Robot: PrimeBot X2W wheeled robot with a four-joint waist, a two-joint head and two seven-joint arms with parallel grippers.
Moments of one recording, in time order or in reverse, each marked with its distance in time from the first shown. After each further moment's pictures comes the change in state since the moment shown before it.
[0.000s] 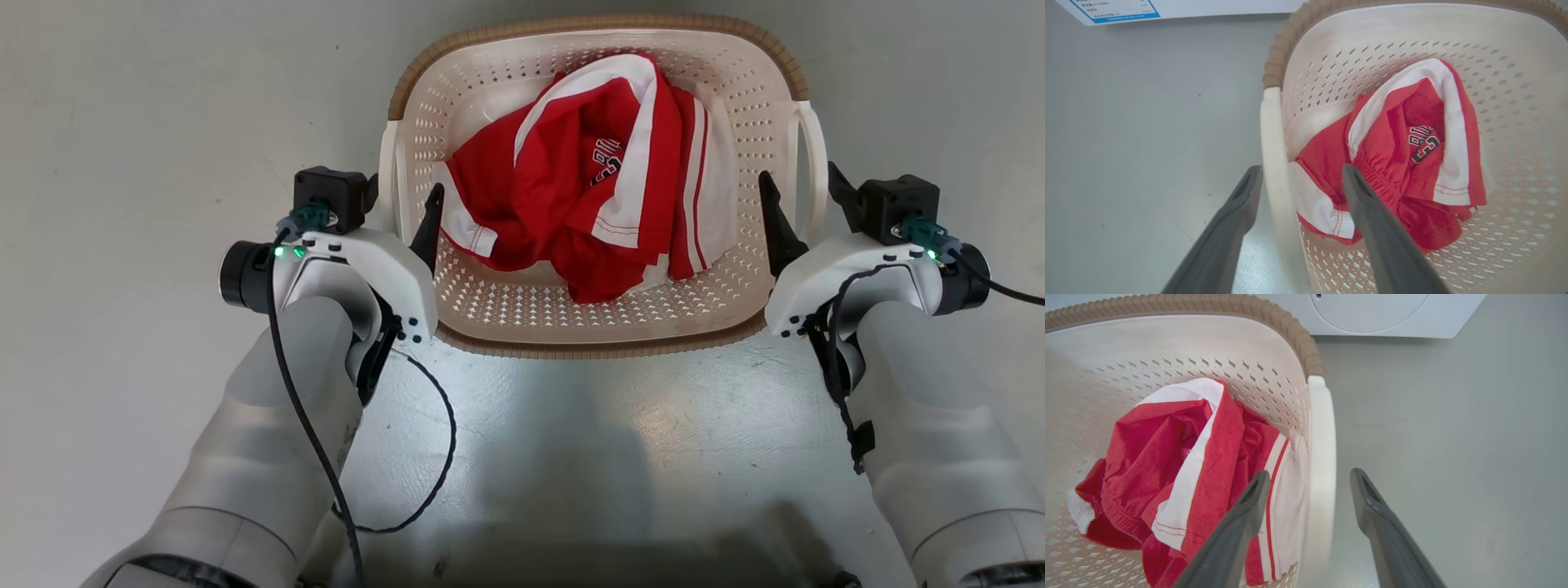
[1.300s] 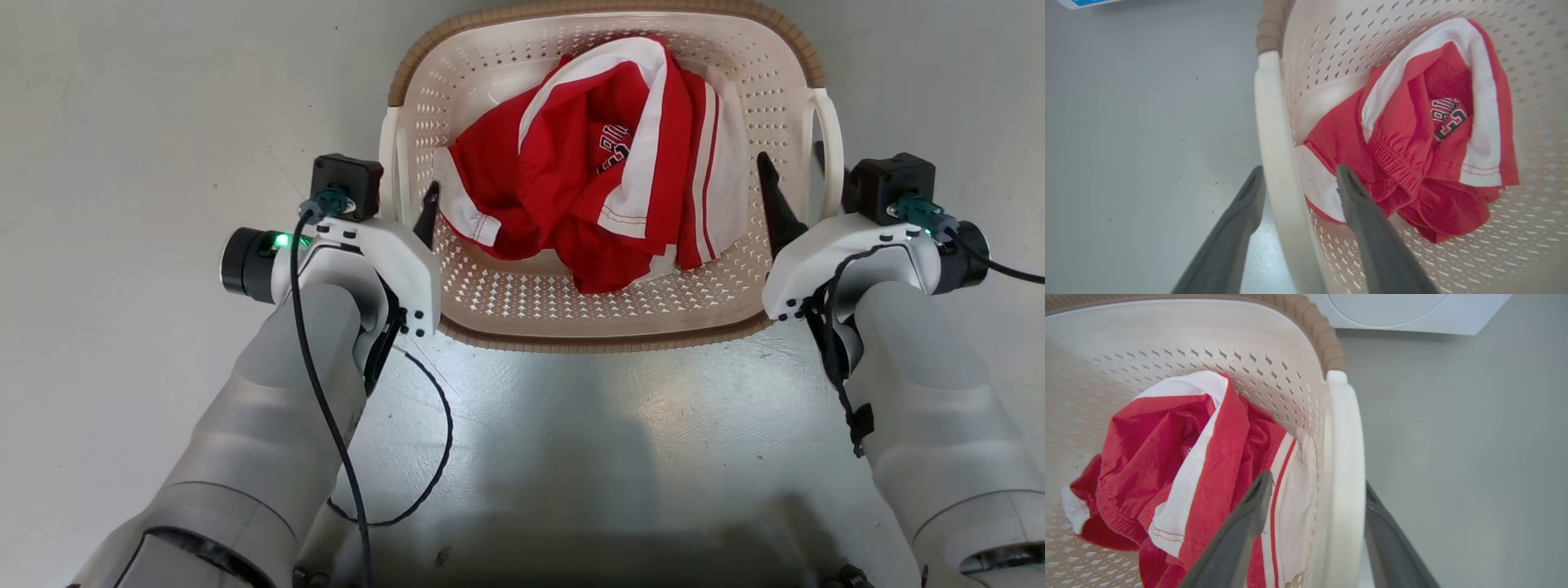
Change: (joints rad) left arm -0.076 -0.001 -0.192 0.089 -0.133 0.046 0.000; right arm -0.041 -0.004 0.024 0.022 -0.001 0.000 0.000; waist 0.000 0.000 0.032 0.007
